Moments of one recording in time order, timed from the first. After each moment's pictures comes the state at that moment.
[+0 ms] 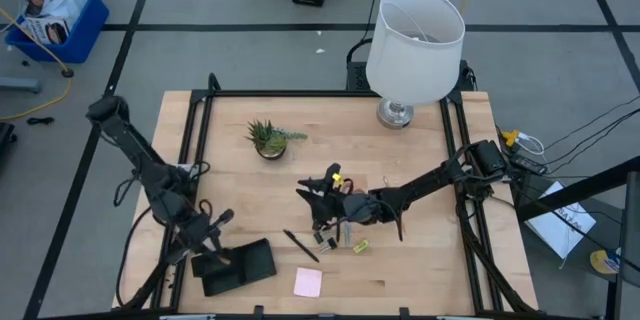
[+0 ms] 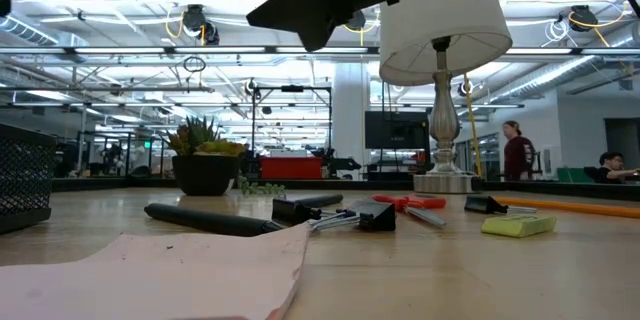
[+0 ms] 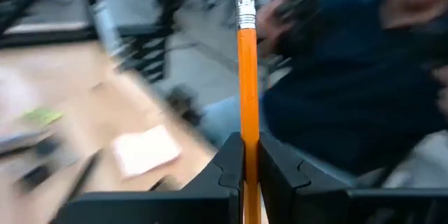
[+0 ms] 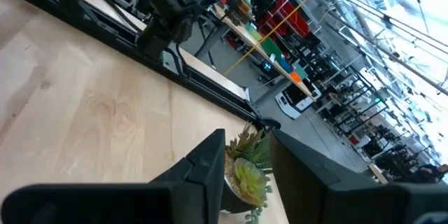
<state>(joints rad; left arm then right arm) -0.87 0.75 0.30 0.25 -0.07 -0.19 0.30 1.90 1.09 0.68 0.71 -0.62</state>
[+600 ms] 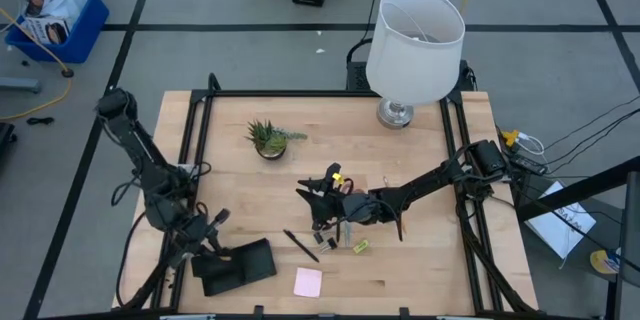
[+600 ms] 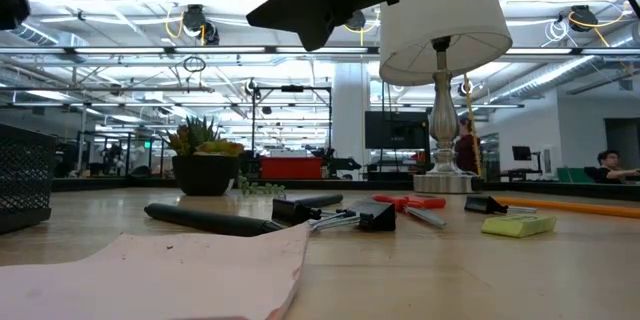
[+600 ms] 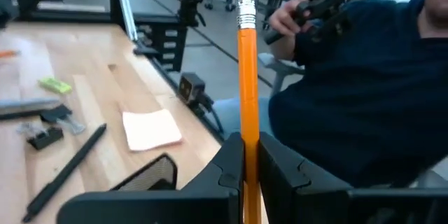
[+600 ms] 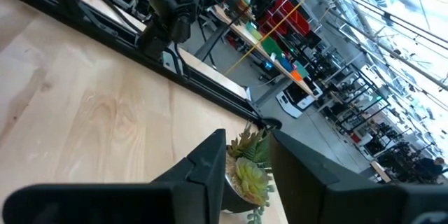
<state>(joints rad) -1.03 0.75 0.23 0.34 -0.27 -0.31 0.30 1.90 1.09 0.68 0.71 -0.62</state>
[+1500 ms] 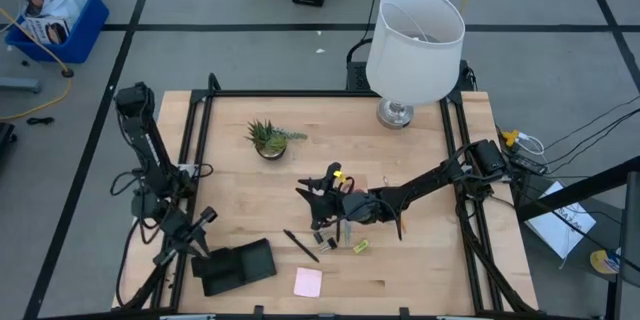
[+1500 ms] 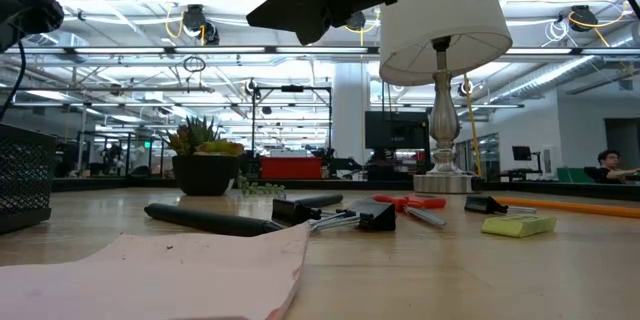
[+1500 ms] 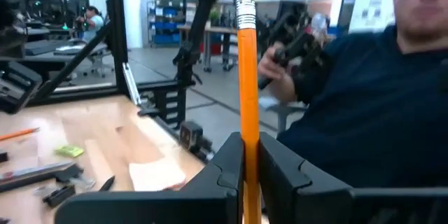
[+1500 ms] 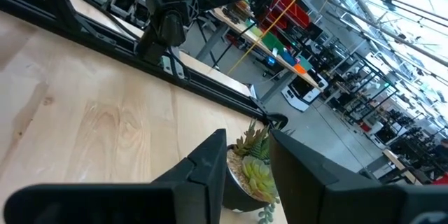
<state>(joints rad) -1.31 0.75 0.01 0.81 -0.58 -0.05 0.30 1.90 1.09 0.68 0.71 -0.53</state>
